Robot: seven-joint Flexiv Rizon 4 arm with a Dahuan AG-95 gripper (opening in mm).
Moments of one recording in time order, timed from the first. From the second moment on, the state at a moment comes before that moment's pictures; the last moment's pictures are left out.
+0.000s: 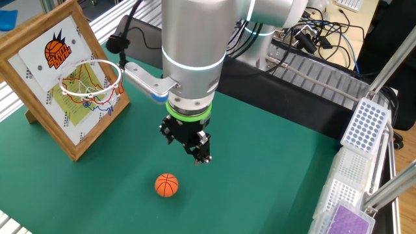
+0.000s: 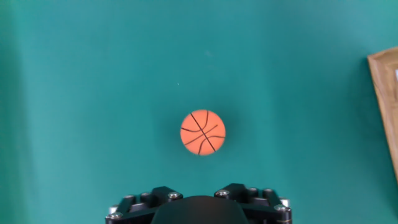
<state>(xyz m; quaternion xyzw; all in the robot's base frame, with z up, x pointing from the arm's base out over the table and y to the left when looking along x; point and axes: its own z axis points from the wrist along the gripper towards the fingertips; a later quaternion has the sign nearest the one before) 0.589 0.055 0.133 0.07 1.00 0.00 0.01</state>
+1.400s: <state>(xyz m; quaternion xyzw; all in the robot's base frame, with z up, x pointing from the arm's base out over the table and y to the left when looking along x) 0.640 0.034 0.062 0.06 1.00 0.02 0.02</state>
